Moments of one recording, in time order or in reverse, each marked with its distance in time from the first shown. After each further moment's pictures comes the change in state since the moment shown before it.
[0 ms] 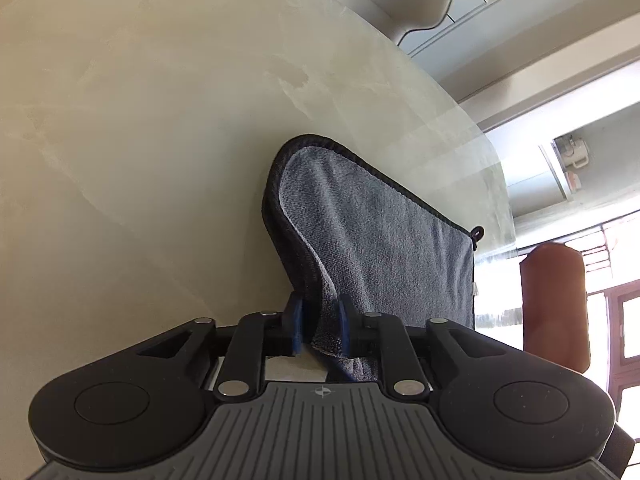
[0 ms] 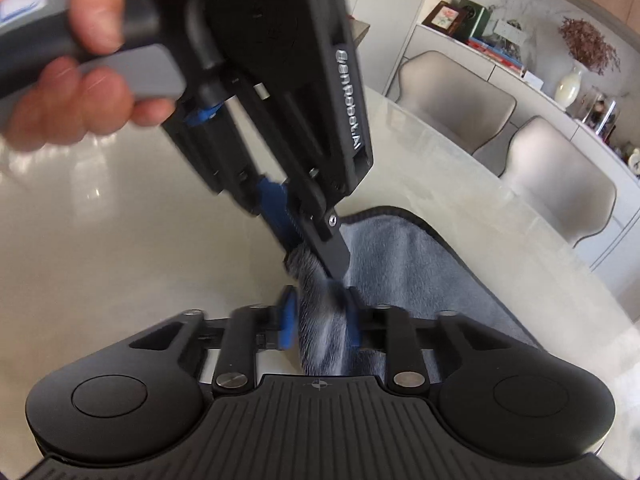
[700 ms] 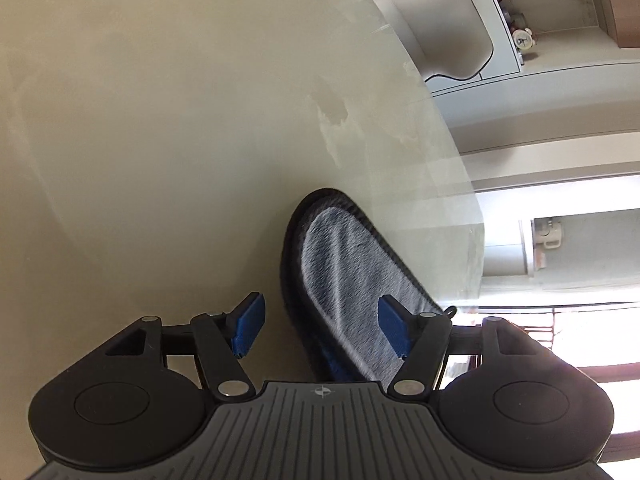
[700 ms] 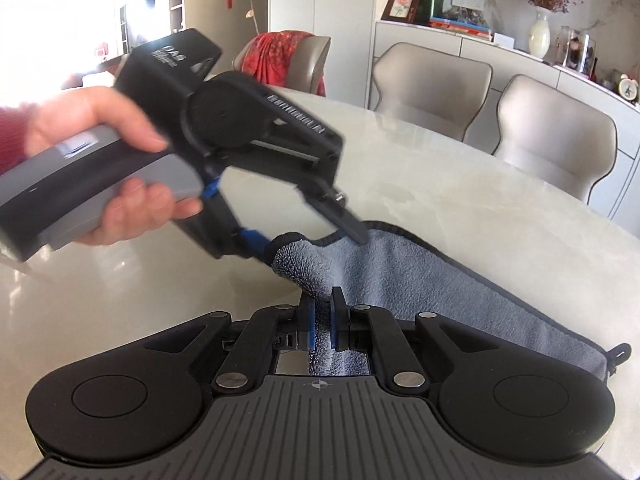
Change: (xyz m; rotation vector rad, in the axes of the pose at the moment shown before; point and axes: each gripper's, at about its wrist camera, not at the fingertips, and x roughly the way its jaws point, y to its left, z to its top) left arm 0.042 0.032 0.046 -0.249 0.007 -0.125; right arm -0.023 -0.050 0.002 0.229 -0.057 0.084
